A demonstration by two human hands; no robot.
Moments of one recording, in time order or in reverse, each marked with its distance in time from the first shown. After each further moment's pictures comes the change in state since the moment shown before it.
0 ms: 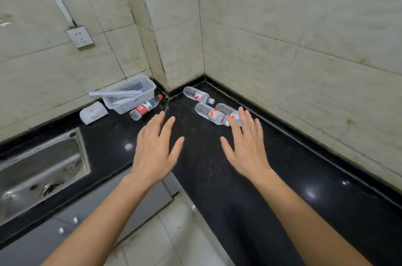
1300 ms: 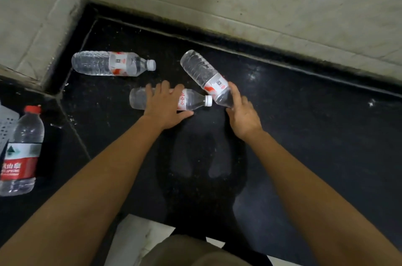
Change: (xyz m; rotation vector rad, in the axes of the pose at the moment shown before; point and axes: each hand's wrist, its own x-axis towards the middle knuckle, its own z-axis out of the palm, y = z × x) left_hand 0.323 -0.076 0.418 0.062 -0.771 0.625; right_hand 0.122 0.142 0.286 0.080 -0.407 1.032
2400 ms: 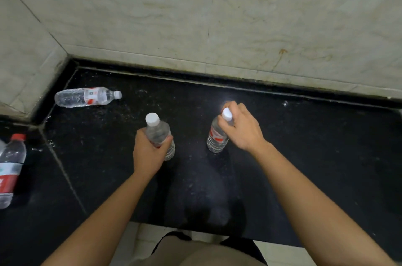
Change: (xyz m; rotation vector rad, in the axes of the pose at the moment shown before) left_hand -0.154 0.143 -0.023 -1.052 0.354 -0.350; right_hand -0.156 0.067 -0.147 0.093 0.245 -0.076
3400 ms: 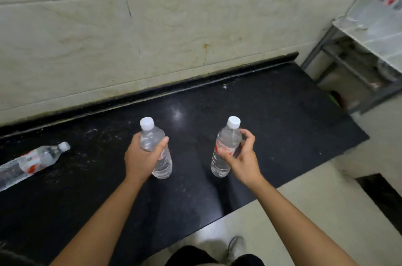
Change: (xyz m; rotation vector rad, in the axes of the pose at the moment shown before) left_hand 0.021 0.048 -0.002 -0.045 -0.444 0.250; right_hand -0.162 -0.010 0.051 0.596 0.525 0.539
